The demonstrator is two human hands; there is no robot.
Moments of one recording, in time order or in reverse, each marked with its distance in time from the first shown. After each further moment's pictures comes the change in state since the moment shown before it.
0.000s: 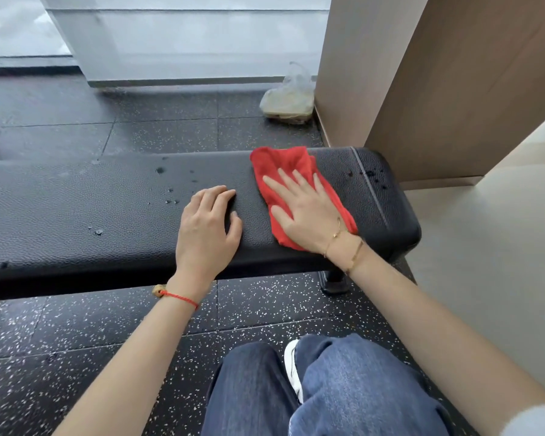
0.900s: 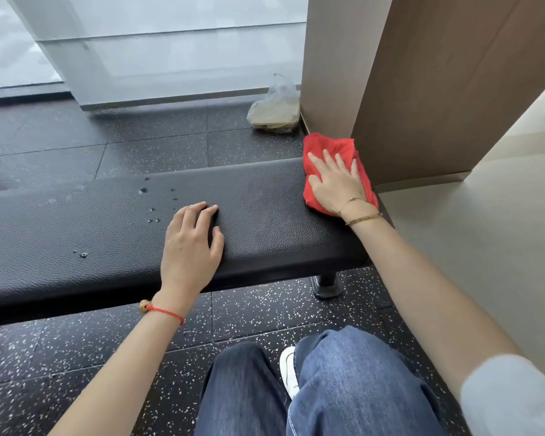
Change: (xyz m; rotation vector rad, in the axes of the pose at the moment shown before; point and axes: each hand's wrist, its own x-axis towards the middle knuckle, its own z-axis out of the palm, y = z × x) left_hand -0.002 0.010 0.000 0.071 -0.043 -0.002; right_hand 0.032 0.104 -0.023 0.053 -0.054 0.389
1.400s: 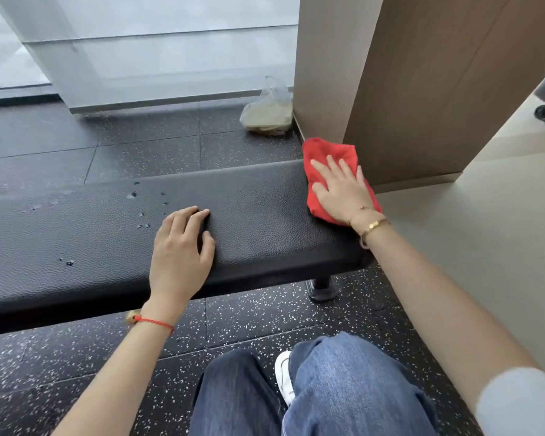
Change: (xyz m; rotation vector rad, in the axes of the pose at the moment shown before) left_hand 0.000 -0.003 0.000 -0.039 0.021 -0.002; right_hand -0.010 0.023 0.002 -0.003 0.010 -0.013
